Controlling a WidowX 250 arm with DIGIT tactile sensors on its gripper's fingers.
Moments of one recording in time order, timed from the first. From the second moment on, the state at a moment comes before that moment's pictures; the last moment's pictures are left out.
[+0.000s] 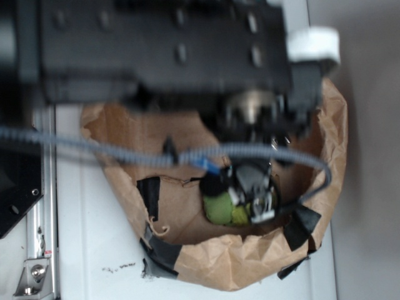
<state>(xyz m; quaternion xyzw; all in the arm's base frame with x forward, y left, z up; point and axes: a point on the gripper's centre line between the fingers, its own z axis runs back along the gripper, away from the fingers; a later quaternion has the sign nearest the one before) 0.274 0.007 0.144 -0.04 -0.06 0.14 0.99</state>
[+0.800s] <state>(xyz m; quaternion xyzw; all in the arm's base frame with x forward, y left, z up) 0.273 0.025 0.083 -0.08 -0.09 0.16 0.98</state>
